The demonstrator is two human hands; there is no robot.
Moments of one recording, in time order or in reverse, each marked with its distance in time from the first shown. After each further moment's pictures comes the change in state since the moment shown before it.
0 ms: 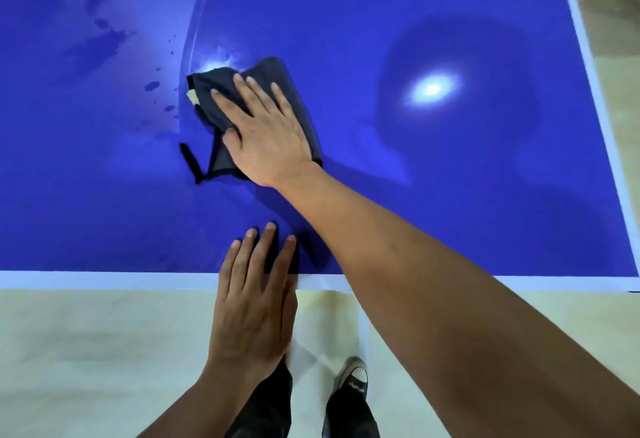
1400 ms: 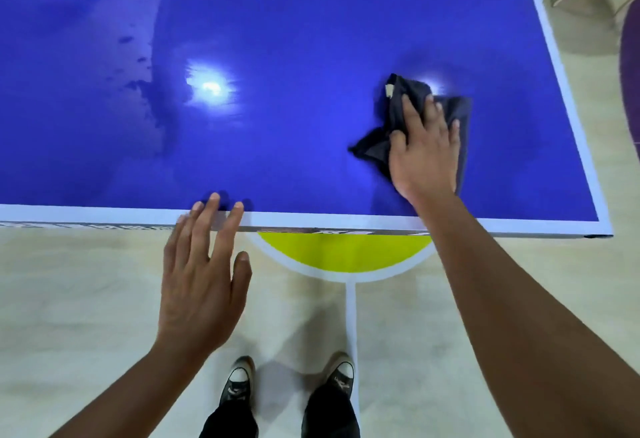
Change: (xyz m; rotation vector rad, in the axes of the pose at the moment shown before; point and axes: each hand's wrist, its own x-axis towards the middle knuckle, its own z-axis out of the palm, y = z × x) left_hand -0.050 0.006 0.014 0.034 0.146 -0.067; right_hand -0.200 0.170 -0.025 0.011 0.189 0.625
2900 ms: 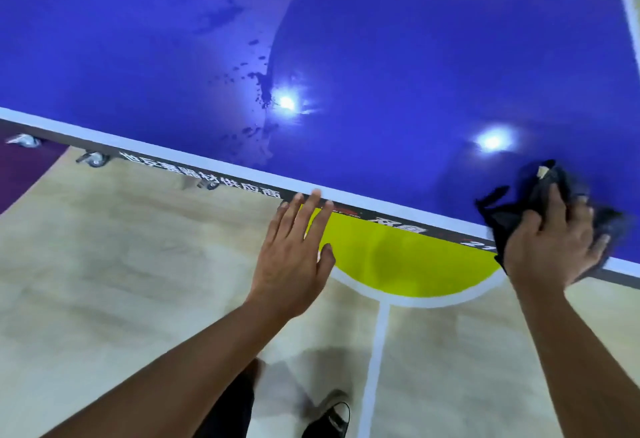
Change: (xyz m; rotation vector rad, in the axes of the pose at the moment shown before) left_hand -0.033 0.039 -0.002 -0.002 -0.125 -0.029; right_hand -0.095 0.081 -0.016 0.175 0.212 0.318
